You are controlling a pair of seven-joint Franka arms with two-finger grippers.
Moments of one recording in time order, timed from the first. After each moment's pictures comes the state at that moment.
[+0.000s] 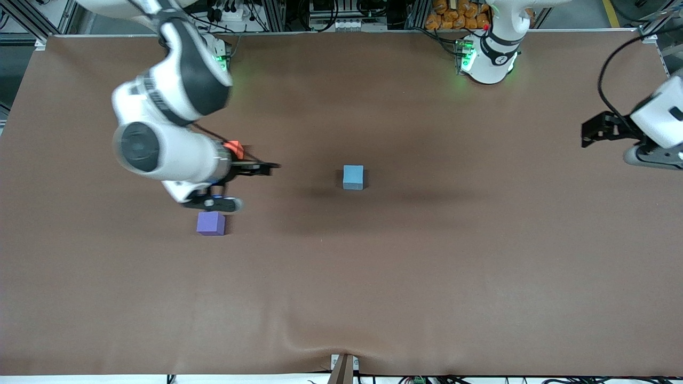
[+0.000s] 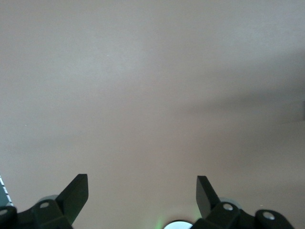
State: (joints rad) left arm -0.05 0.08 -0.05 -1.46 0.07 1.44 0.07; right arm 0.40 0.39 0.08 -1.48 0.24 1.69 0.56
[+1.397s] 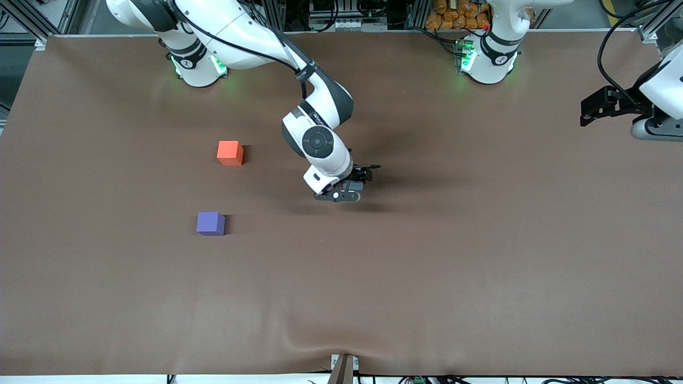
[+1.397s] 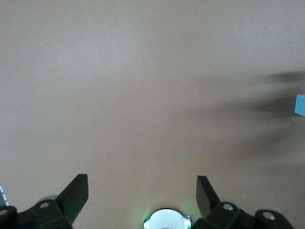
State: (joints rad) left arm -0.08 0.02 -0.01 -1.46 0.04 1.38 0.04; right arm 0.73 0.75 0.09 -1.54 0.23 2.33 0.75
